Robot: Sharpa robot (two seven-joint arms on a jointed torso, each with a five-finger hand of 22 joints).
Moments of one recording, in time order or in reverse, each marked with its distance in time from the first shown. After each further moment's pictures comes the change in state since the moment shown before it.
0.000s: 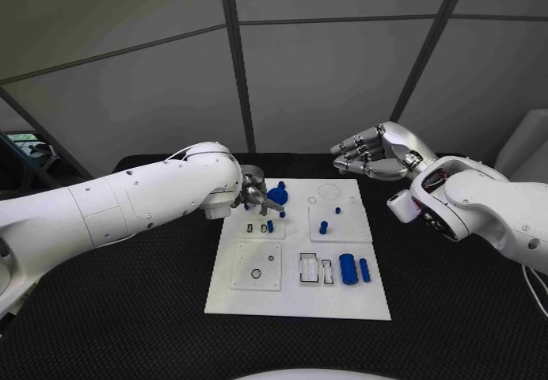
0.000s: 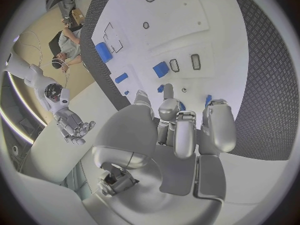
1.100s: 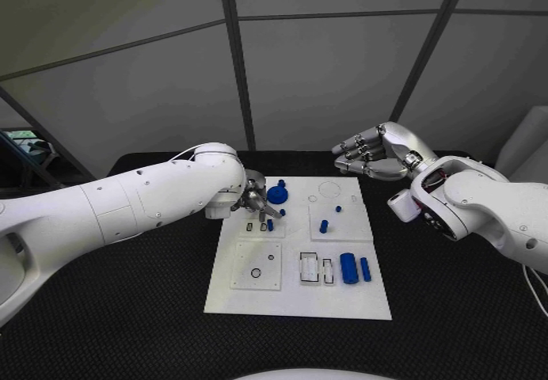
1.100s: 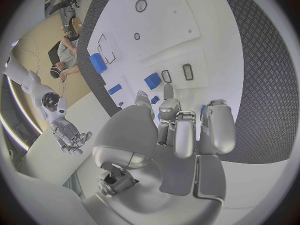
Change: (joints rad) left arm -0.005 0.026 -0.003 -0.039 -0.032 0.105 -0.013; left_hand 0.001 0.009 -0.003 -0.003 0.000 -0.010 0.000 0.016 0.026 -0.011 0.000 -0.007 0.001 0.000 0.000 0.000 0.000 0.000 0.000 0.000 0.010 0.021; right arm 0.000 0.015 0.000 -0.022 -0.015 -0.002 -0.005; right_hand -0.001 -0.001 0.000 0.000 0.000 -0.007 0.007 0.000 0.000 -0.006 0.006 -0.008 -0.010 0.003 0.004 -0.009 -0.009 0.000 0.003 0.003 -0.015 -0.010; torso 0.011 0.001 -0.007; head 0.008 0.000
